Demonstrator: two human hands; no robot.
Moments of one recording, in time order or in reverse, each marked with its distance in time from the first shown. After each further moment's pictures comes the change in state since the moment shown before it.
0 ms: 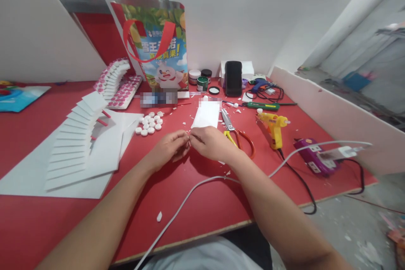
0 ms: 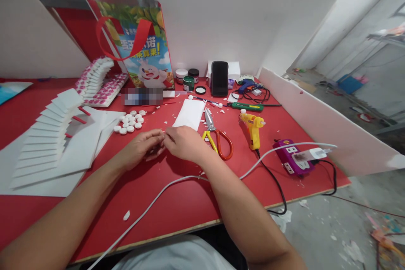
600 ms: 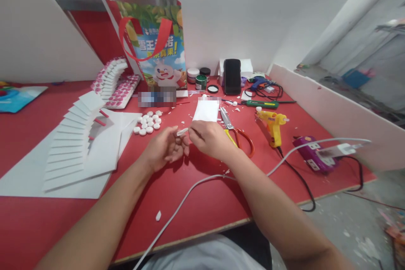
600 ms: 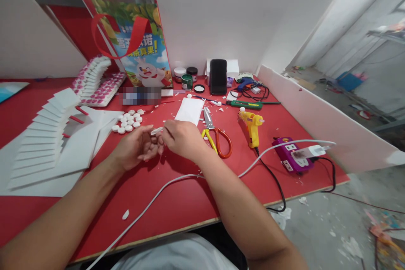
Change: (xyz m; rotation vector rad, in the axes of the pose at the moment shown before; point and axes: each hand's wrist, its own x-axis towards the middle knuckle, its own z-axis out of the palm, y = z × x) left_hand 0.004 0.005 -0.003 -0.293 -0.024 -0.161; right_hand -0.001 0.001 0.003 -0.028 0.195 -0.065
